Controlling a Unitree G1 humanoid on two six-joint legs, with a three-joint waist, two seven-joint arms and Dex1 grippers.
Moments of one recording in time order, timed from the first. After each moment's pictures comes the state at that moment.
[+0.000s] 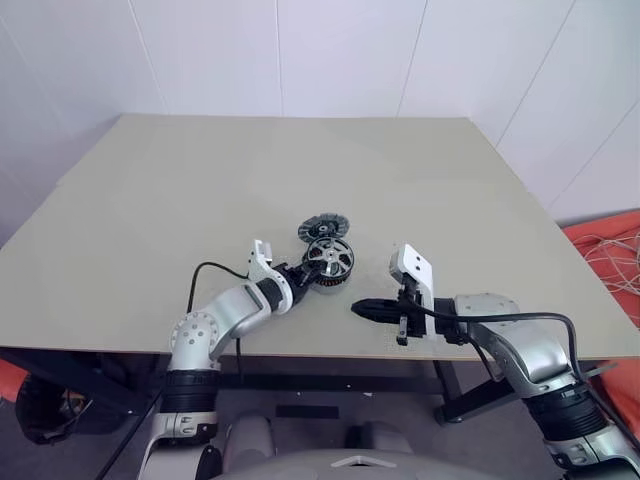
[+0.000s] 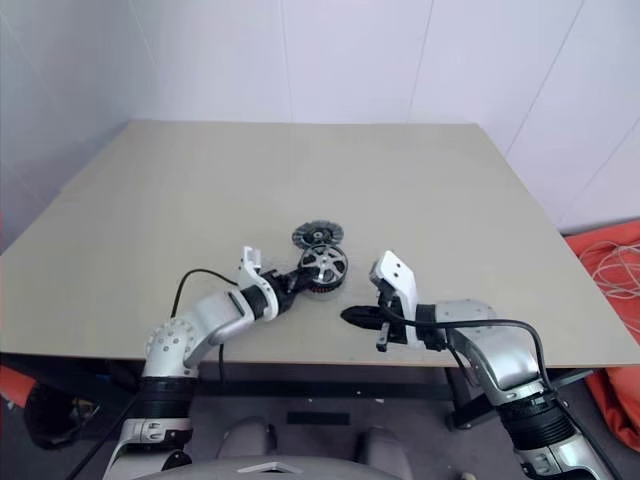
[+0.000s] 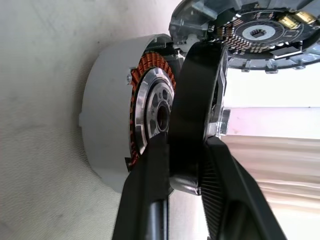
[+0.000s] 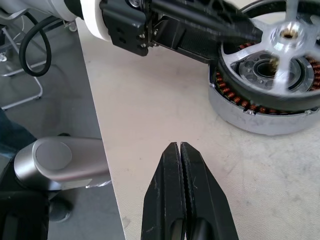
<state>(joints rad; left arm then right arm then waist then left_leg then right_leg) -0.24 0.02 0.13 -0.01 -1.53 0.91 0.43 -0.14 -0.61 0.20 -0.22 0.39 0.55 0.99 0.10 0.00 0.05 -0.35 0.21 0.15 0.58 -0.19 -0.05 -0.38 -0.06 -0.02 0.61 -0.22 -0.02</state>
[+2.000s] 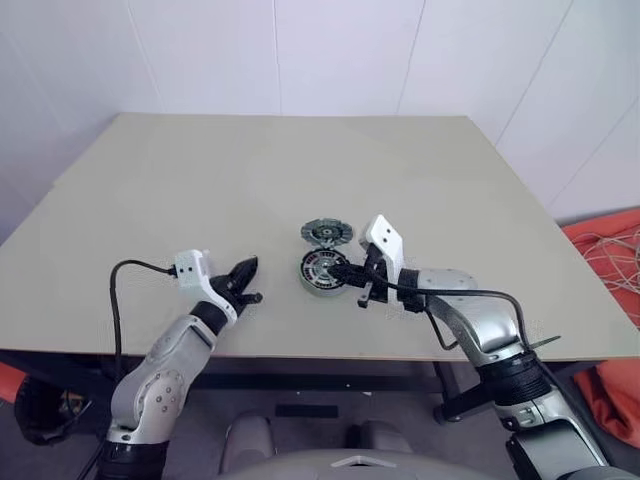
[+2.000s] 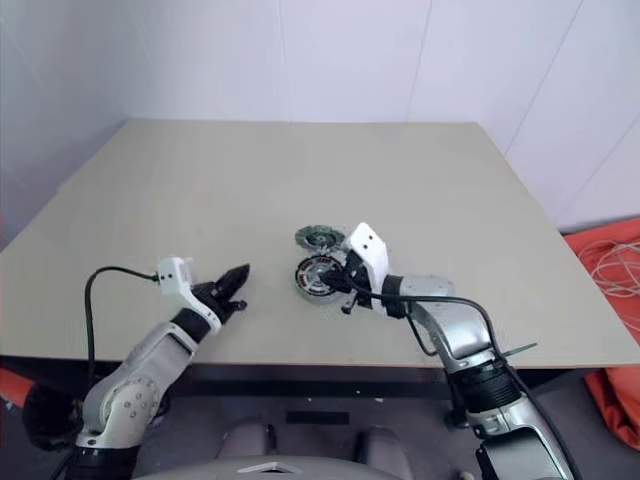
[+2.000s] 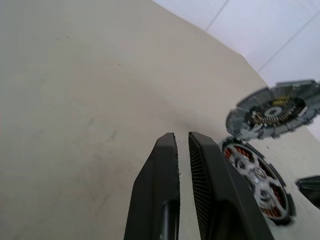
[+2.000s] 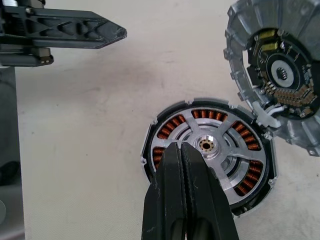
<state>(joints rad) 0.10 0.25 0.03 -0.36 -0.80 0.53 -0.13 -0.32 -0.41 0.26 -0.06 0.25 0.49 0.82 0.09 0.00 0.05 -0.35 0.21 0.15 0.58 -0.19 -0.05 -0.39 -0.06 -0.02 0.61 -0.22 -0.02</state>
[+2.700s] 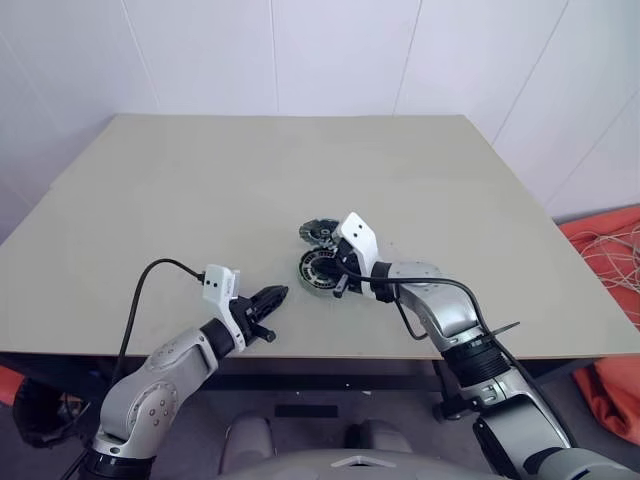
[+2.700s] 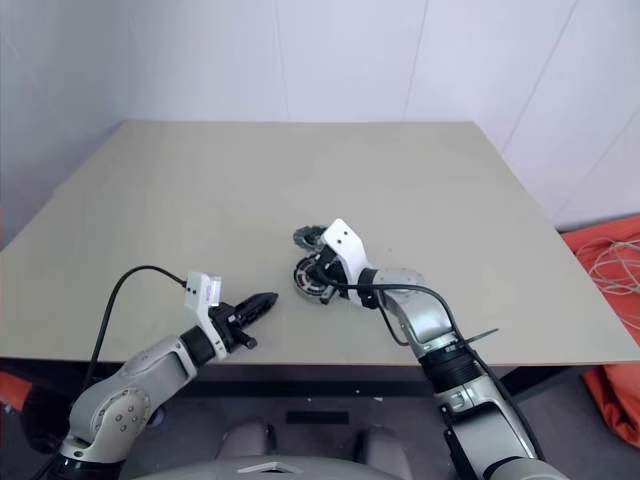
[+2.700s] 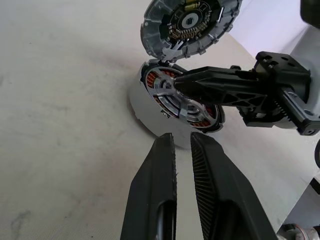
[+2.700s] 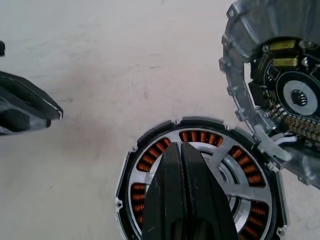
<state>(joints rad) 0.13 0.34 -0.03 -0.43 -0.76 0.64 -0.34 -0.42 -0.29 0.30 0.11 0.14 0.44 0.76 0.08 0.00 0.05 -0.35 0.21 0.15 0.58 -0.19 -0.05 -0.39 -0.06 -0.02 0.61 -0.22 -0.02</state>
